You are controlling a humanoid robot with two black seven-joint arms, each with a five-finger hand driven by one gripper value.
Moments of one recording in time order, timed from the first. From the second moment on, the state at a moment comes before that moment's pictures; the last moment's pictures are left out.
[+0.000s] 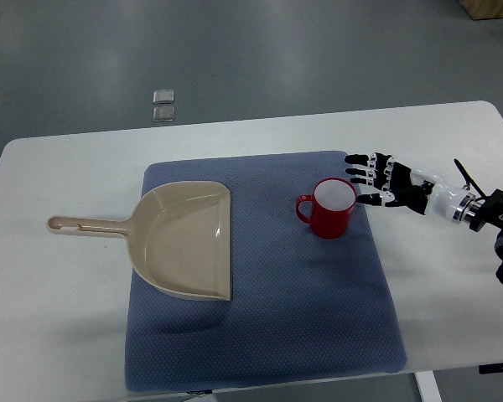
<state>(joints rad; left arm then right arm) 0.02 0.00 -0.07 -0.14 0.08 -0.03 0.09 0.69 -0.41 0.37 0.58 -0.51 0.61 0.61</state>
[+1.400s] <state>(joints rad) 0.02 0.00 -0.07 -0.14 0.08 -0.03 0.09 0.64 -0.35 0.39 0.59 -0.52 0.61 0.61</state>
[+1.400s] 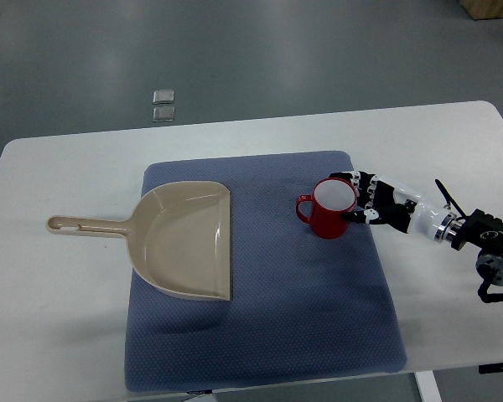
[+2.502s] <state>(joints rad) 0.02 0.00 -0.07 -0.14 0.08 -0.03 0.09 0.65 -0.26 0.38 0.60 -0.57 0.61 0.61</state>
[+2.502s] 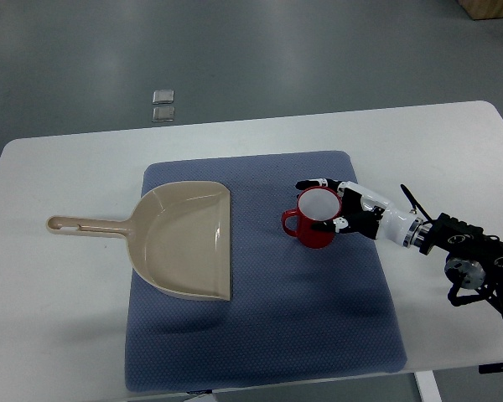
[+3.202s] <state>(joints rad) 0.02 0.00 -0.07 -0.14 0.08 -0.03 0.09 0.65 -0.24 0.37 0.68 -0.60 0.61 0.61</state>
